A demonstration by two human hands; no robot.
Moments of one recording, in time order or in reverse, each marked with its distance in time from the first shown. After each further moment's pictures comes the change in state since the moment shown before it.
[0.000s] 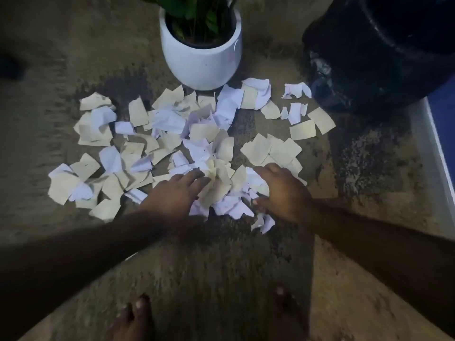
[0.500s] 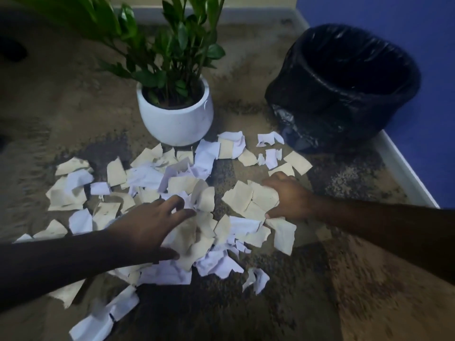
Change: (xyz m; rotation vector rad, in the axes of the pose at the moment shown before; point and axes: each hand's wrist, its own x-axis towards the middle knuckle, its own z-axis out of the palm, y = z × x) left_hand 0.049 -0.036 -0.019 0.315 0.065 0.239; right_hand 0.059 0.085 -0.039 -0.064 0.014 0.069
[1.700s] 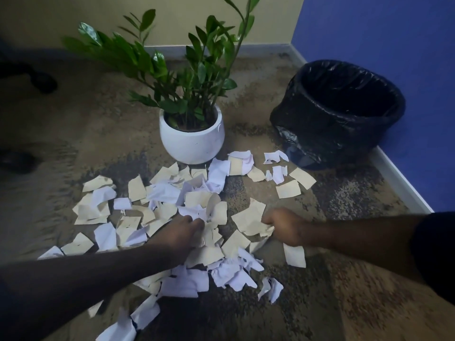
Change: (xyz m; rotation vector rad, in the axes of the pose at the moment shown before) left_hand 0.016 0.007 0.025 -0.291 -0.040 -0.297; right_hand -0.011 -0.036 0.029 0.010 -0.037 -0.172
